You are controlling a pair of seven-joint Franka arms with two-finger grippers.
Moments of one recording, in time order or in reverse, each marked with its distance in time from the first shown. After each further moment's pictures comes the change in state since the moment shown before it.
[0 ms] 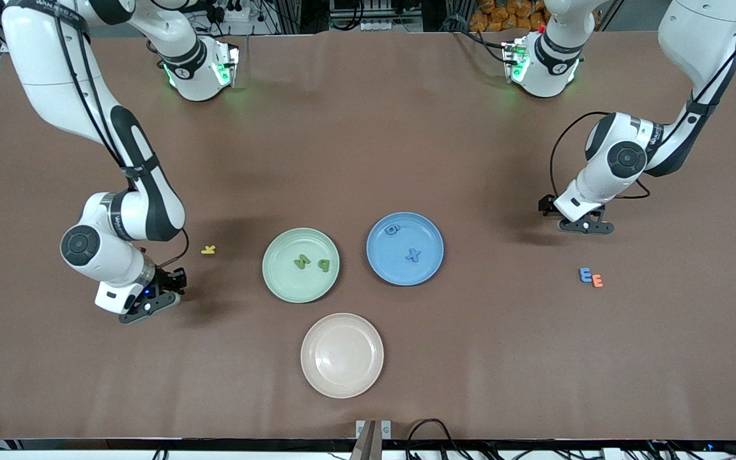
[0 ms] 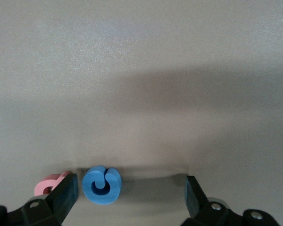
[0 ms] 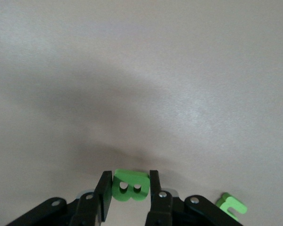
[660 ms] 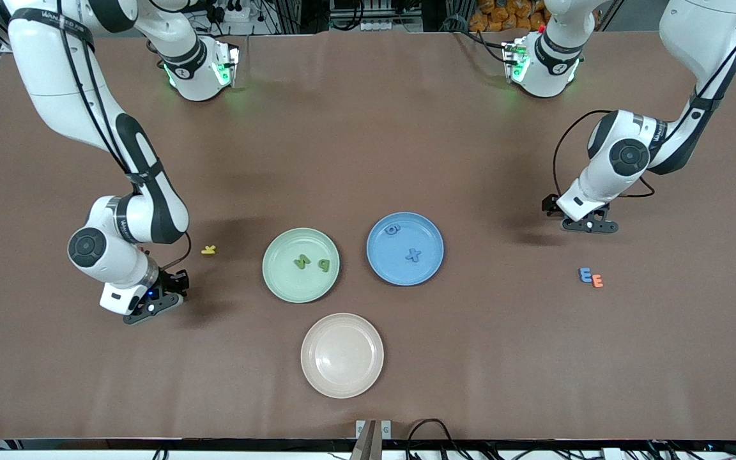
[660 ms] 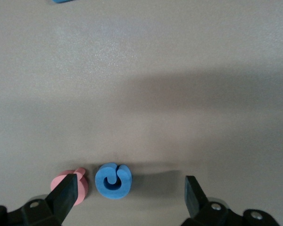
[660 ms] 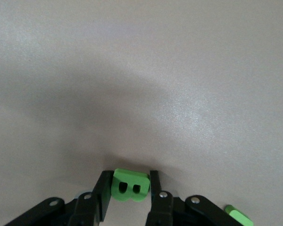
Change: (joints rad) left arm -0.004 -0.030 0.002 0.000 0.000 -0.023 0.000; right arm -0.004 0.041 -0.003 0.000 0.001 0.057 -0.016
